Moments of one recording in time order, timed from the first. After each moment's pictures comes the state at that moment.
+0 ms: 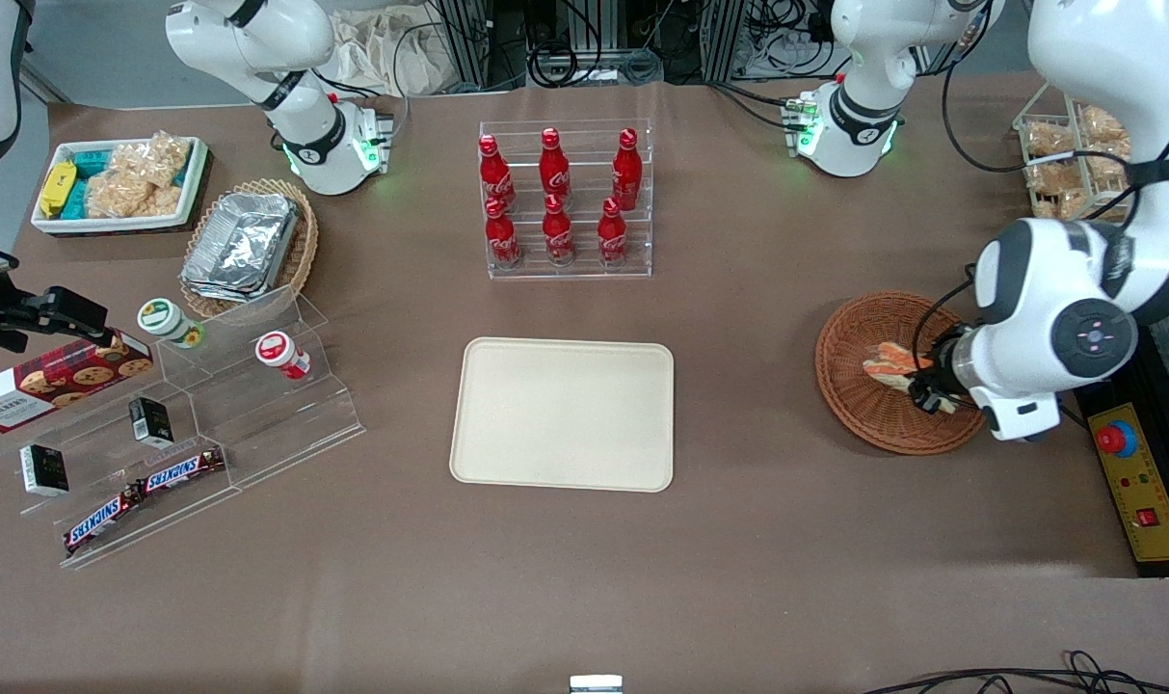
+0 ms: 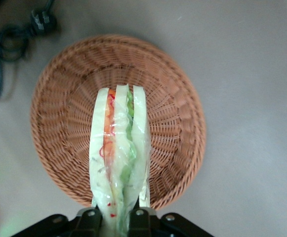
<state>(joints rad) 0.08 0.28 -0.19 -1.79 0.12 1.86 -1.13</state>
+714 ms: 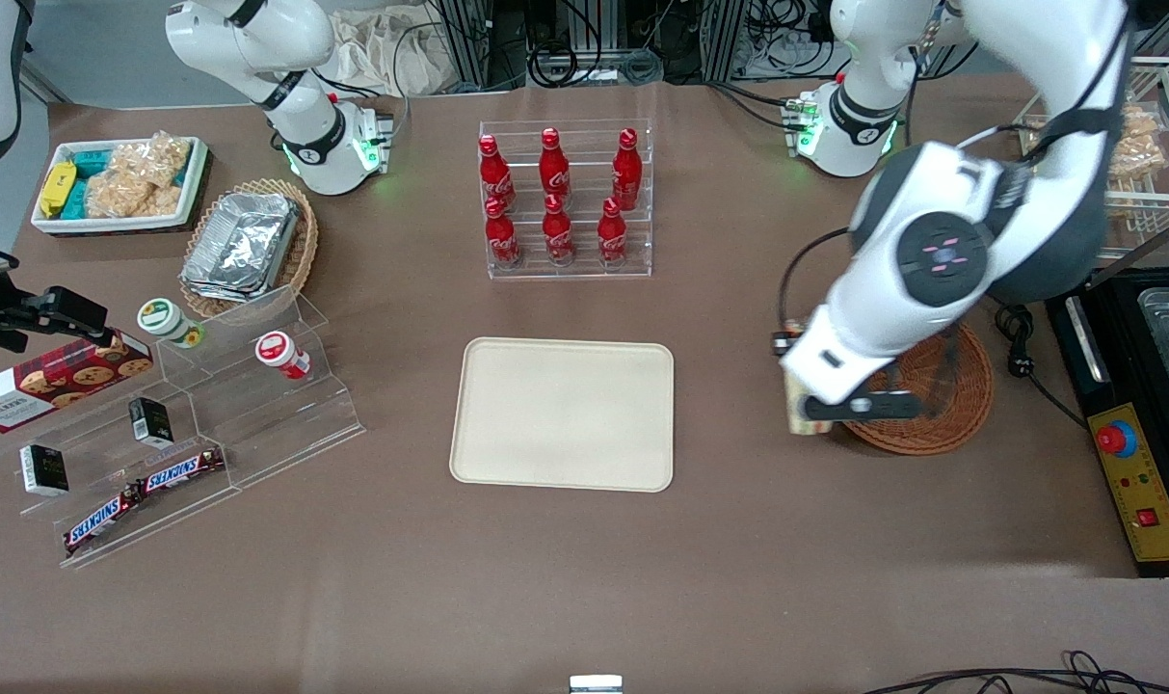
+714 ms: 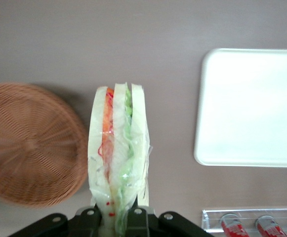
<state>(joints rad) -0.08 0.42 -0.45 -1.46 0.13 1.73 -0.44</state>
